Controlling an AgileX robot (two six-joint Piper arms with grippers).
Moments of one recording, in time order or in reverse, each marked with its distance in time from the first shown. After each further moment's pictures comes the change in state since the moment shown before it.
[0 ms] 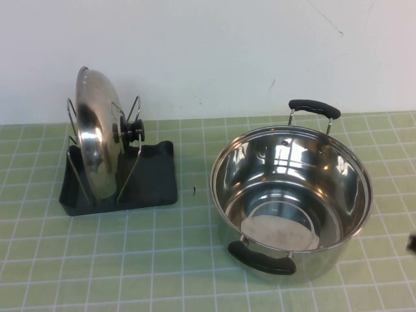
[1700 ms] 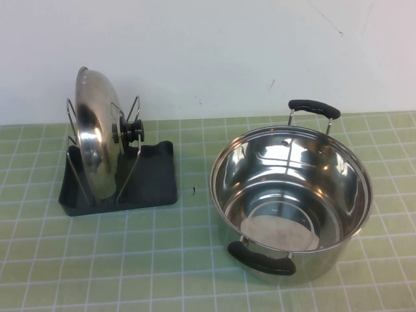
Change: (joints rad) right arm 0.000 -0.266 0.487 0.251 -0.135 -0.154; left arm 0.128 -0.278 0.796 -0.107 -0.654 0.149
